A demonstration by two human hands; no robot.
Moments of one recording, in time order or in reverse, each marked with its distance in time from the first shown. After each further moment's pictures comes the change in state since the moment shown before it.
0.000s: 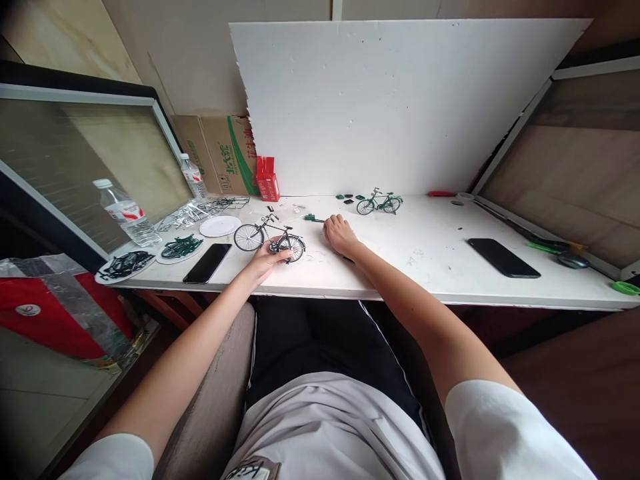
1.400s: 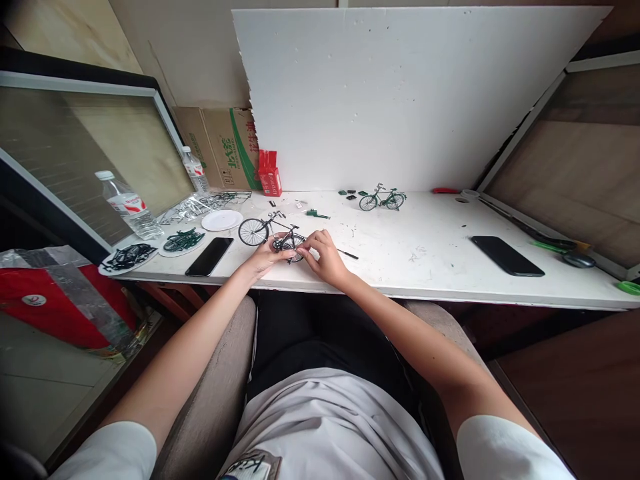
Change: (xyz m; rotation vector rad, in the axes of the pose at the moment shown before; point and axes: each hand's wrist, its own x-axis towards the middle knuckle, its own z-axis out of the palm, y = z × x) left_hand -0.004 -0.001 -0.008 0.077 -0.111 0.012; right_hand -0.067 -0.109 -0.040 0.671 0.359 -0.151
